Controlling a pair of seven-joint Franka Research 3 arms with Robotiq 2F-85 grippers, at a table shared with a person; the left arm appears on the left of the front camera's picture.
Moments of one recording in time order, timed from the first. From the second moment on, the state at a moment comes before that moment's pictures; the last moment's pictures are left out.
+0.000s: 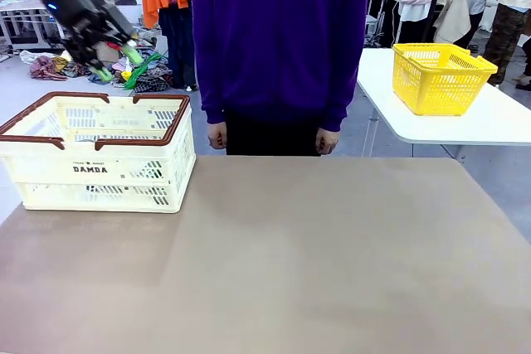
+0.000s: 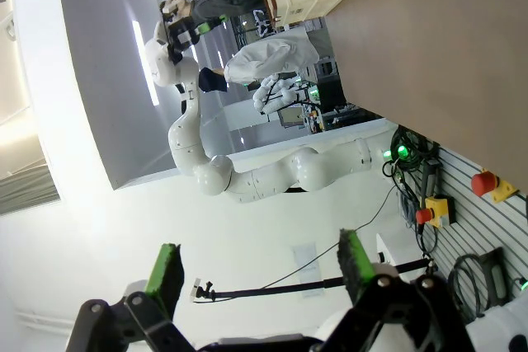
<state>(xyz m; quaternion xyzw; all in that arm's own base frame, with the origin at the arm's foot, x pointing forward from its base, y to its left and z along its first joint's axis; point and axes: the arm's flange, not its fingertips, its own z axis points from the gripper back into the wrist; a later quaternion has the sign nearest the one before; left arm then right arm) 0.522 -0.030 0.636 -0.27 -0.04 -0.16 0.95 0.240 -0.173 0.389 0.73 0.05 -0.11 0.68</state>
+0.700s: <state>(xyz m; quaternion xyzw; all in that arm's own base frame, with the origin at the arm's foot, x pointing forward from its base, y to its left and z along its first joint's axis) 0.504 0.226 0.565 -0.59 -0.08 -0.03 0.81 0.240 -0.173 0.389 0.73 0.05 -0.11 0.68</state>
